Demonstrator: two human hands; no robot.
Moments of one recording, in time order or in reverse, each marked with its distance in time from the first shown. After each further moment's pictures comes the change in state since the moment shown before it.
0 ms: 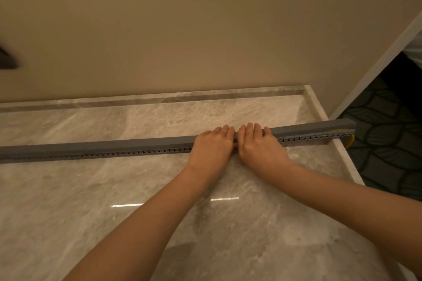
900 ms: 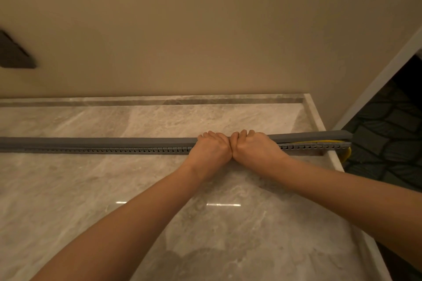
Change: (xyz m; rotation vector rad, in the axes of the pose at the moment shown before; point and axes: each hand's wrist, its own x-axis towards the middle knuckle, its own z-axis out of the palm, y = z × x) left_hand 0.004 0.019 -0.015 0.644 -0.241 0.064; right_hand 0.015 0.021 0.012 0.124 0.176 -0.179
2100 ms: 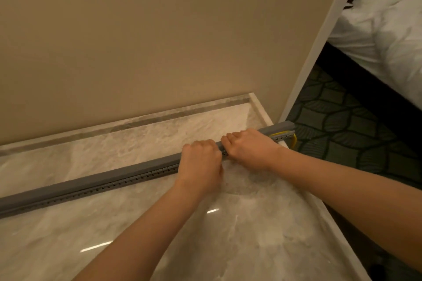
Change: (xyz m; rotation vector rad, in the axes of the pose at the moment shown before) left_hand 0.029 0.030 -0.041 -0.392 0.106 -0.061; right_hand -0.041 0.056 0.005 0.277 -0.342 -0.041
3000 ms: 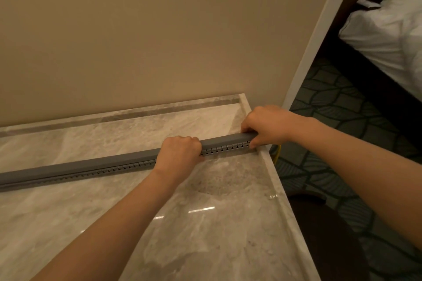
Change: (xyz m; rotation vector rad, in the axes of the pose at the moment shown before) left_hand 0.019 0.009 0.006 0.087 -0.040 0.013; right_hand -0.036 0.102 0.002 0.329 -0.128 -0.001
